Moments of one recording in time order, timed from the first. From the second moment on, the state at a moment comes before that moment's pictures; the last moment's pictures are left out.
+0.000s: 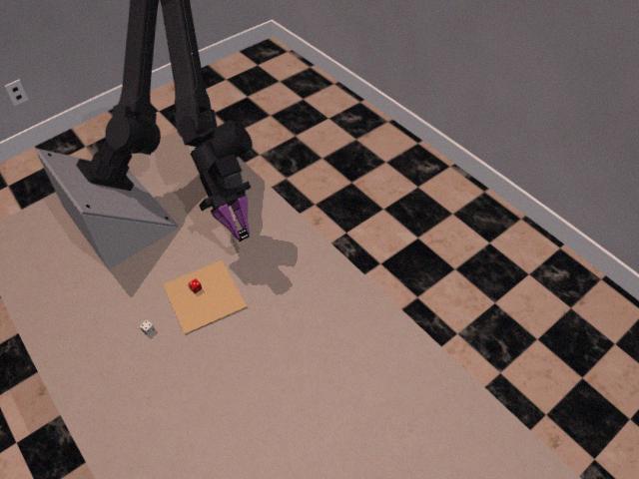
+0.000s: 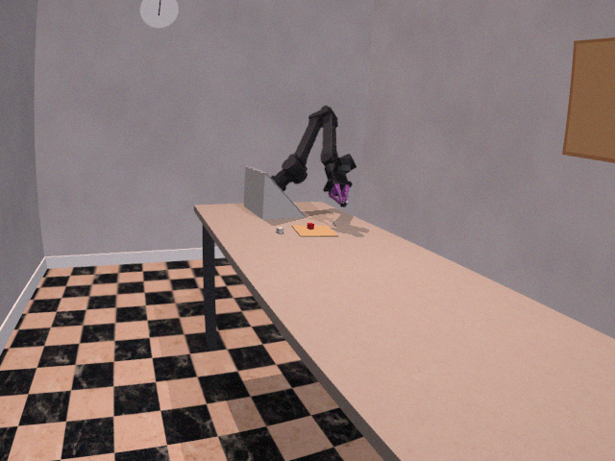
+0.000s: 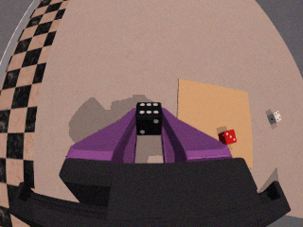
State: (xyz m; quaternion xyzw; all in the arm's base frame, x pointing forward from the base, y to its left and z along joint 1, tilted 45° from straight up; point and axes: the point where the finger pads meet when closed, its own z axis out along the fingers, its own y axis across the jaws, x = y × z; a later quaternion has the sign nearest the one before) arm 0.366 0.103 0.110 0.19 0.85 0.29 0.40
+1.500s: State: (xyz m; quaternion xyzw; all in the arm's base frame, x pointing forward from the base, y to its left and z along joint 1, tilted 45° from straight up) arm 0.366 0.160 0.061 0.23 0.81 0.30 0.45
